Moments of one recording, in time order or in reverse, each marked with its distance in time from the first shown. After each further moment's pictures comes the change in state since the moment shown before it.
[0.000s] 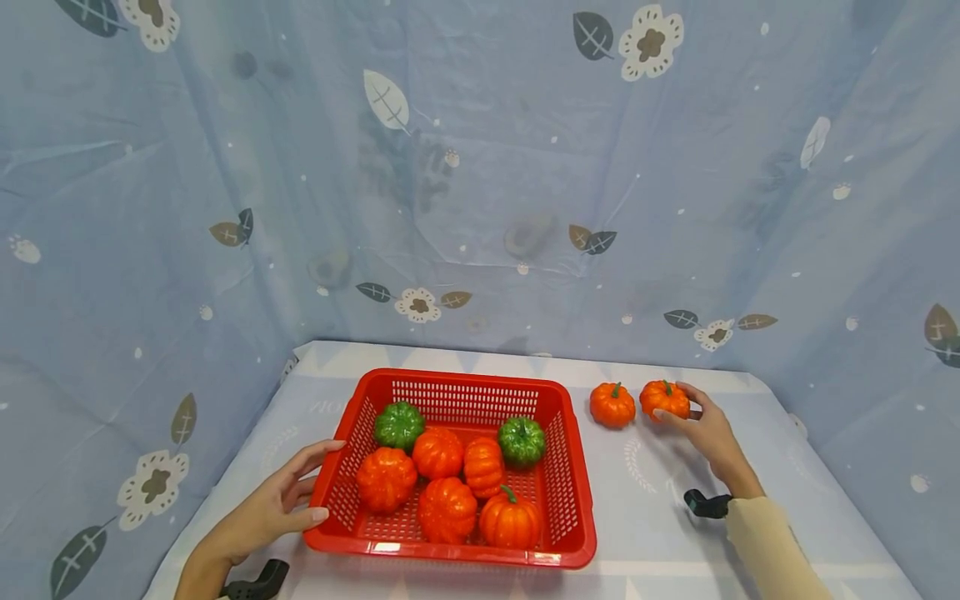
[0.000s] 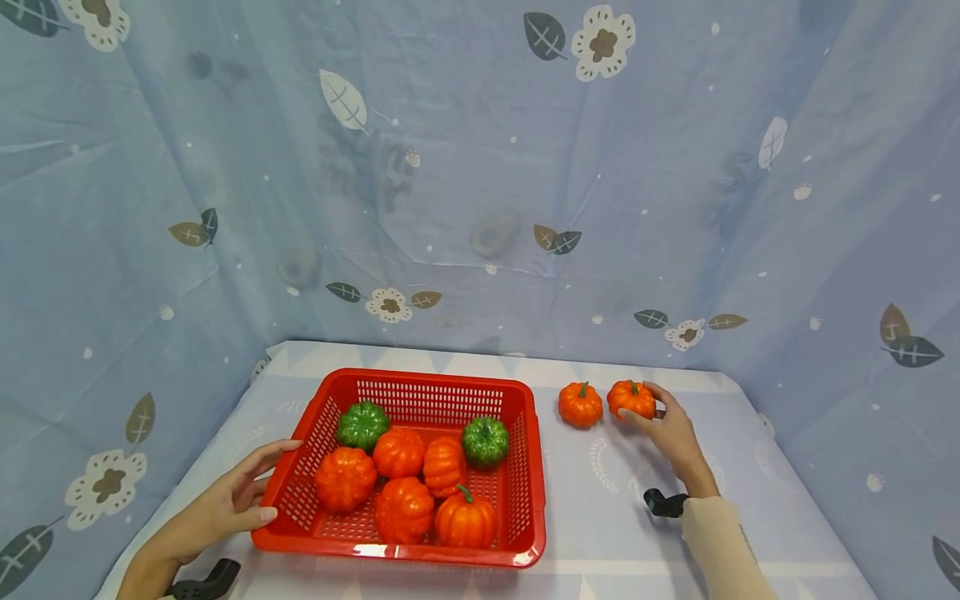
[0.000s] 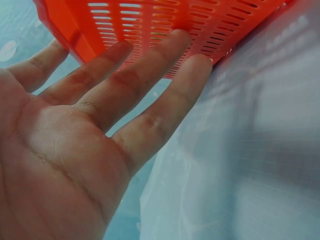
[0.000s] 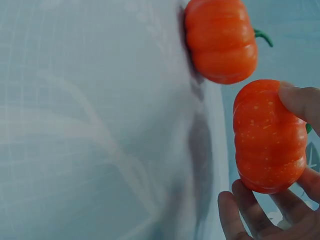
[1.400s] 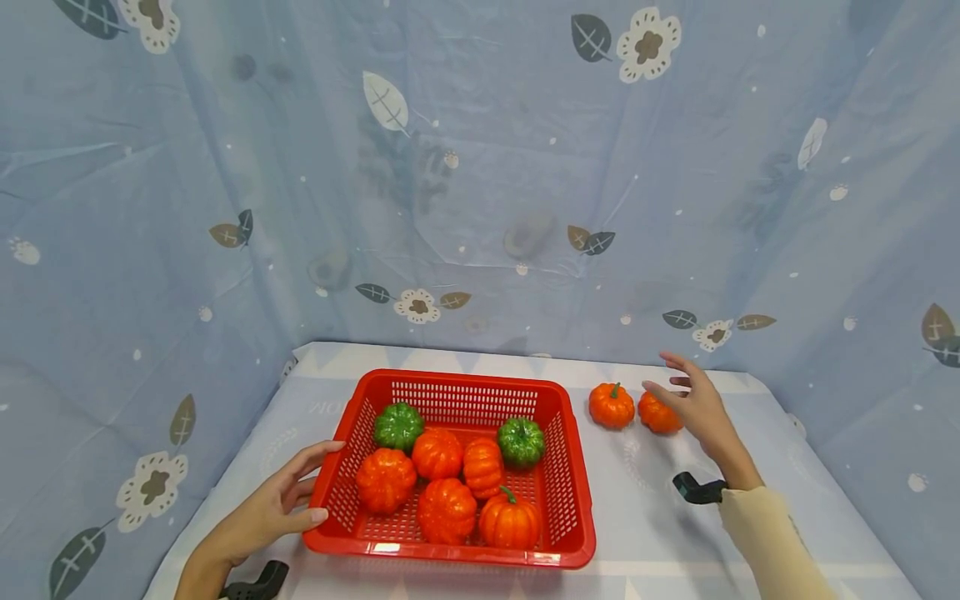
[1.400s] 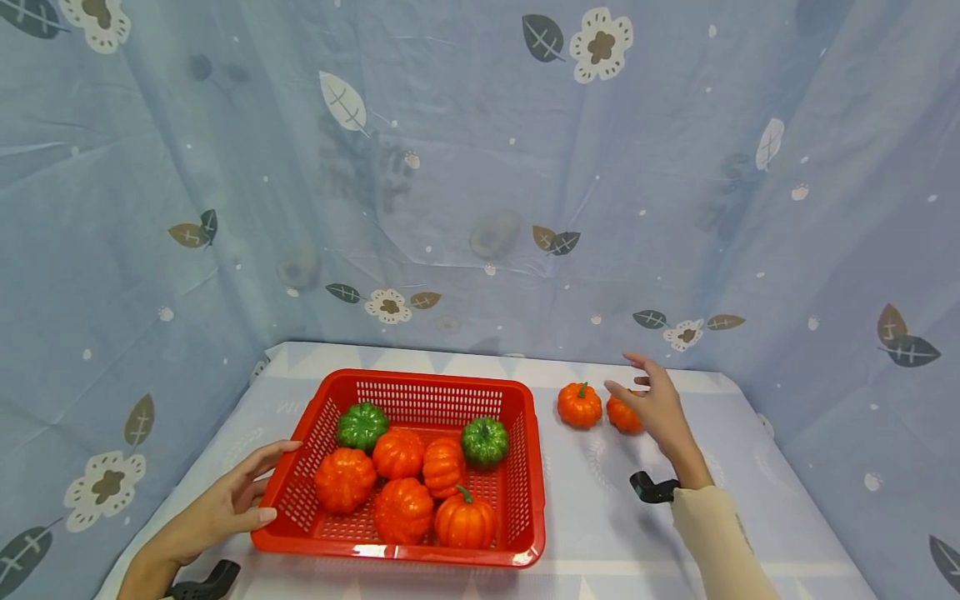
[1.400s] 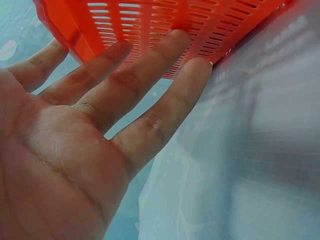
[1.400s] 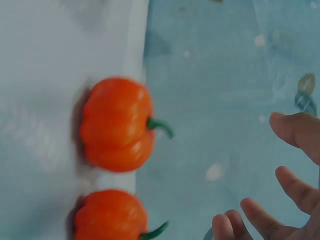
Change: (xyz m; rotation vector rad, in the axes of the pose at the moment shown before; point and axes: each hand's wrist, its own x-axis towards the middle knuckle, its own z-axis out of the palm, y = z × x) left_hand 0.000 0.000 0.002 0.013 0.018 -0.022; right_hand -0.017 -0.077 0.003 -0.036 0.075 -0.230
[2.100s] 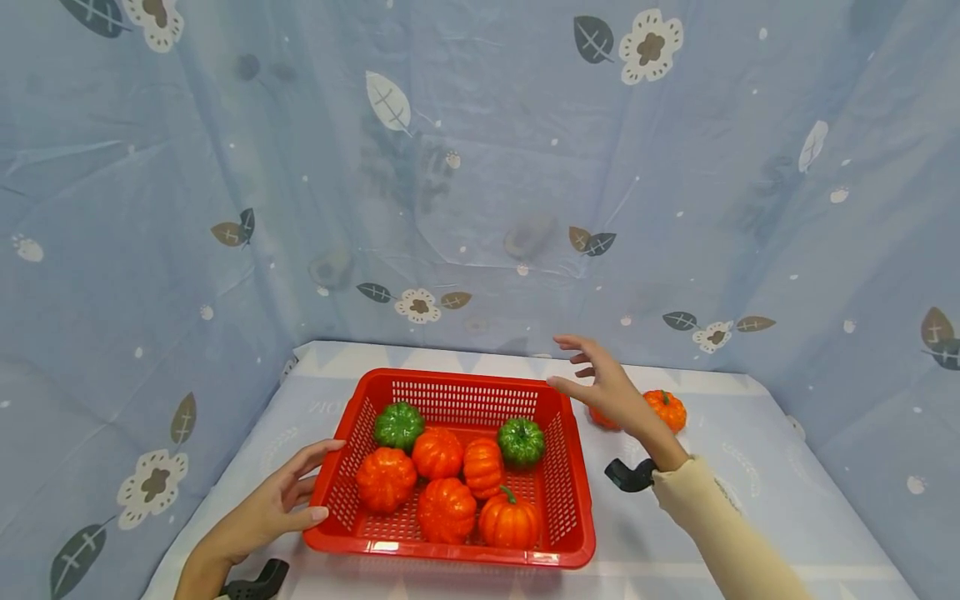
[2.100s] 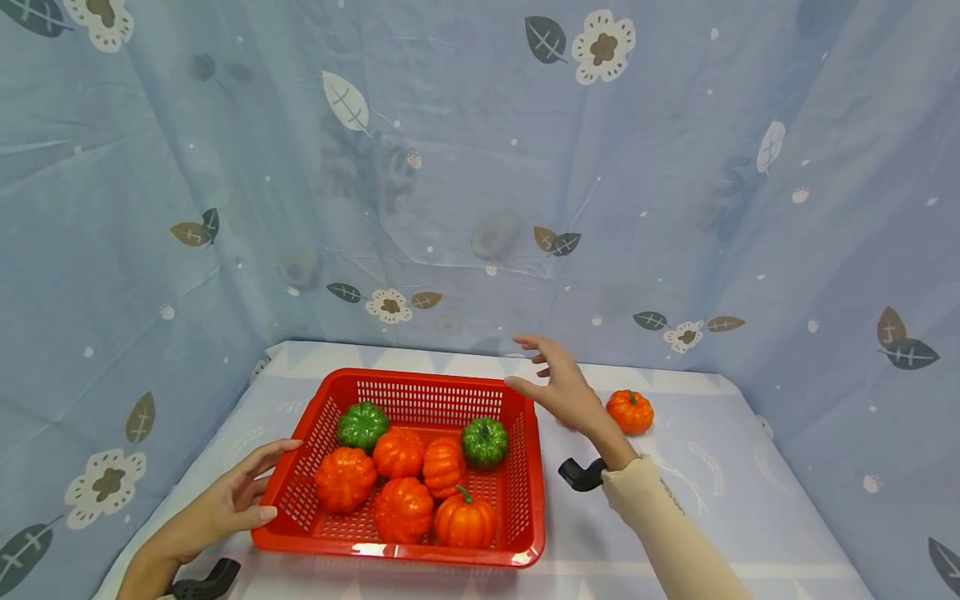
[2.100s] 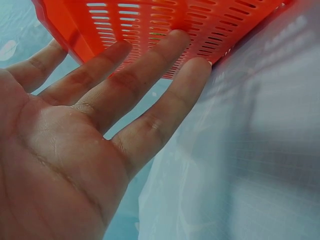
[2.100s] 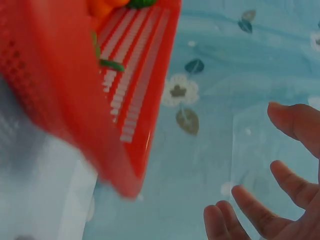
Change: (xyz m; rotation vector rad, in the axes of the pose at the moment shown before) left_hand 0.002 0.000 0.000 0.004 0.004 0.015; right_hand 0.008 -0.106 0.077 0.054 -0.239 -0.349
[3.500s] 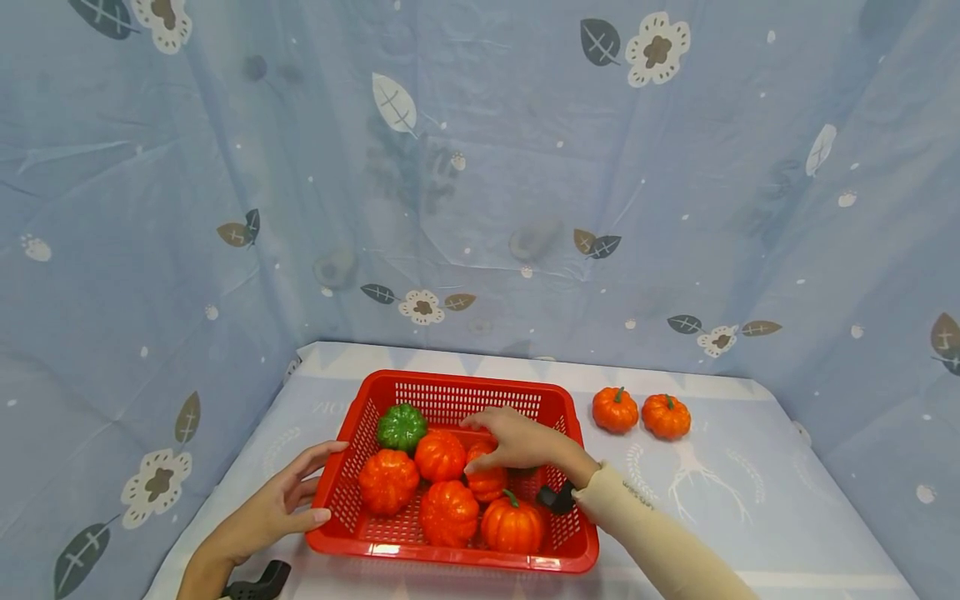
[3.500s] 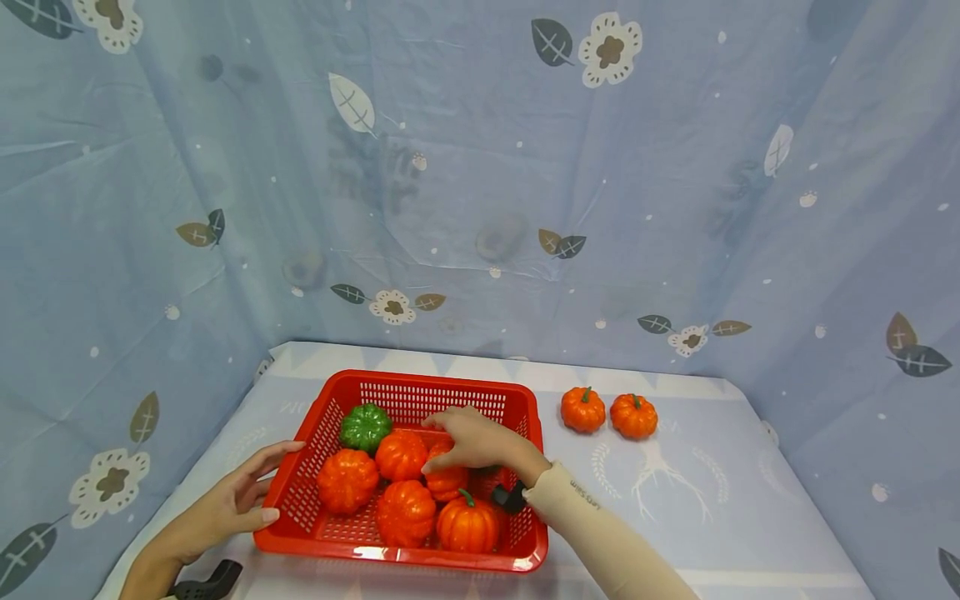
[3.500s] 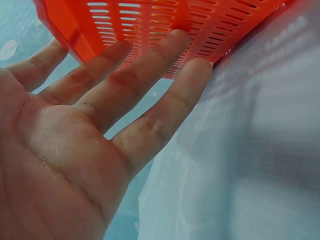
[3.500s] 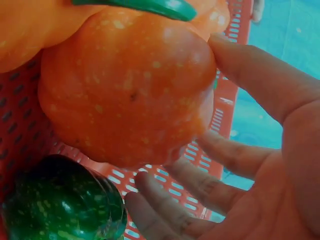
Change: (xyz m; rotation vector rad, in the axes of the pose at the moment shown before) left_hand -0.001 -0.004 -0.002 -0.034 -0.016 0.027; right_hand 0.018 -0.029 0.116 -0.311 -0.594 -0.098
